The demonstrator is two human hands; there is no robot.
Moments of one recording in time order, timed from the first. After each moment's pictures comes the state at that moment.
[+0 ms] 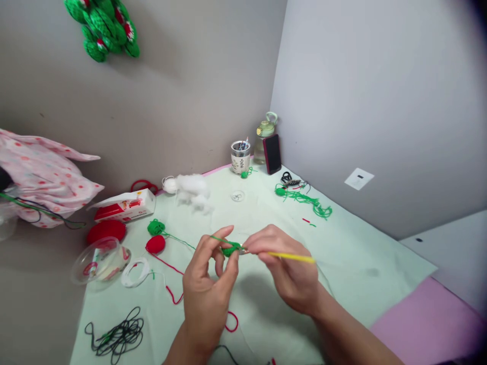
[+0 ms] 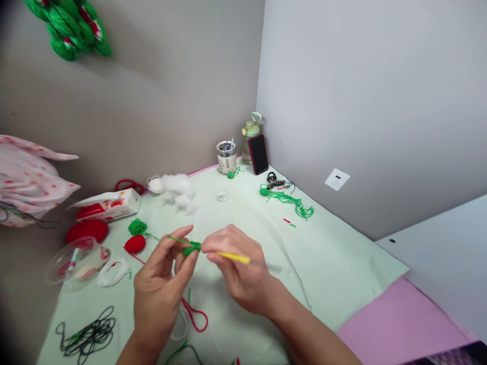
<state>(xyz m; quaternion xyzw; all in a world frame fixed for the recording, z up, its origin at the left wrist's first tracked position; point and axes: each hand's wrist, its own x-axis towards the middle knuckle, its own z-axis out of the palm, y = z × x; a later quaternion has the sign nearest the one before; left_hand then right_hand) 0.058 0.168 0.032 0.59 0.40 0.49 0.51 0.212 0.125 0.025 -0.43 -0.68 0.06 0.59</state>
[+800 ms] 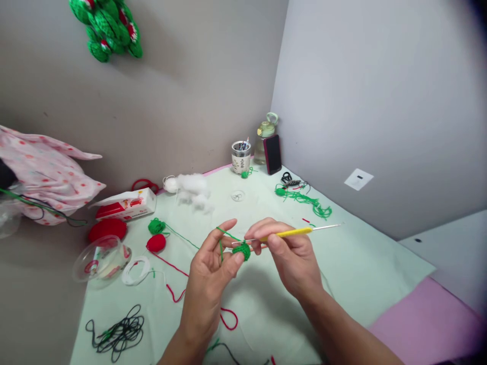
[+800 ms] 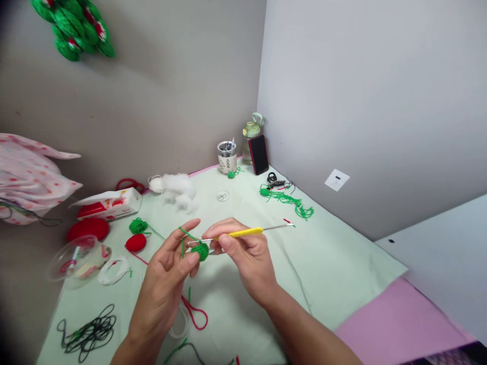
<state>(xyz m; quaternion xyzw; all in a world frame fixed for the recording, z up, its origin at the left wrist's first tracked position) 0.055 0.176 0.038 0.46 0.33 0.41 0.72 0.210 0.128 0.018 -0.37 -0.47 0.34 0.72</state>
